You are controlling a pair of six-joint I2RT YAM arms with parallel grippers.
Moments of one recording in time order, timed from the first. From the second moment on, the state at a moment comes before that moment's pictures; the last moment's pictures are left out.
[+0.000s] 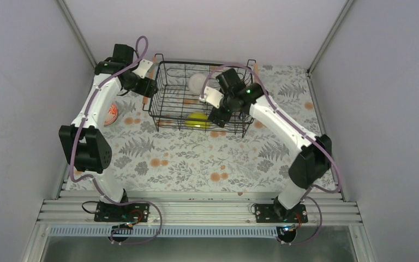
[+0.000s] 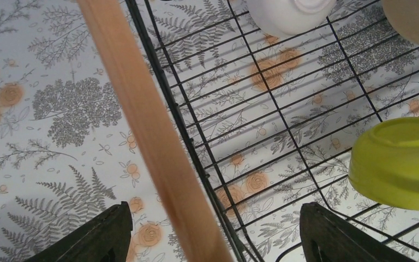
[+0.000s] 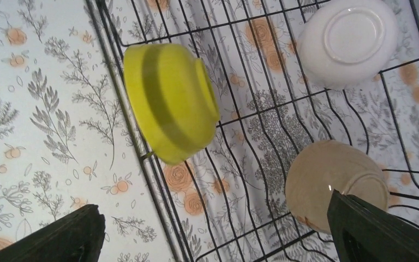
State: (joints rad) left arm -0.09 1.76 1.75 -1.01 0.26 0.26; right arm 0.62 1.74 1.68 -0.96 -0.11 -0.61
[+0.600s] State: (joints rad) left arm -0.15 1.78 1.72 -0.94 0.16 0.22; right arm 0.61 1.93 2.03 -0.85 -0.06 -0.54
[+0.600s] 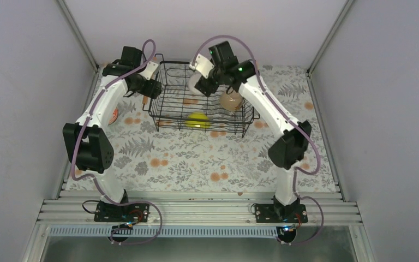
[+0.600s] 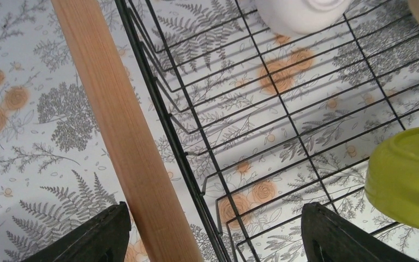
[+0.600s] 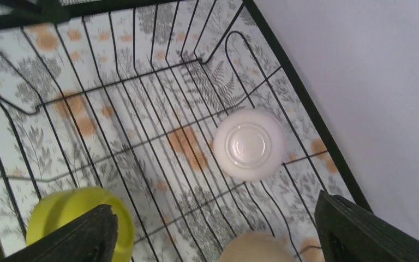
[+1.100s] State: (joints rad) left arm -0.16 1.78 1.69 -0.93 0.14 0.22; right arm 0.53 2.25 2.32 -1.24 -0.28 -0.63
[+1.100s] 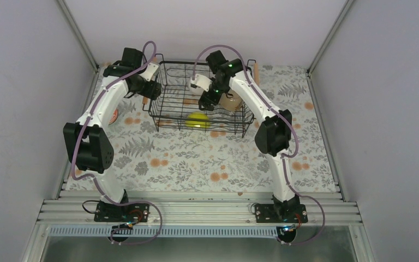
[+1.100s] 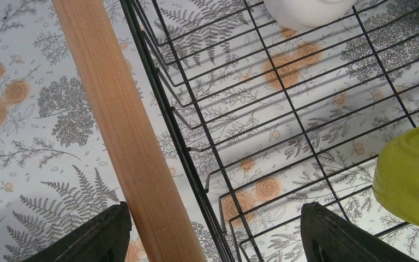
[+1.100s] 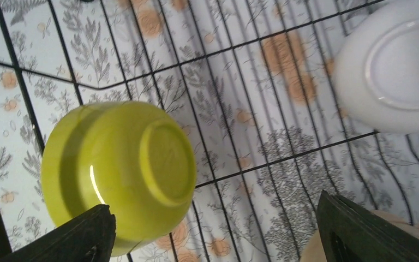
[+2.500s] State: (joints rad) left arm -0.17 1.83 1.68 -0.91 0.14 0.22; right arm 0.54 2.30 2.19 -1.26 -0.43 -0.84
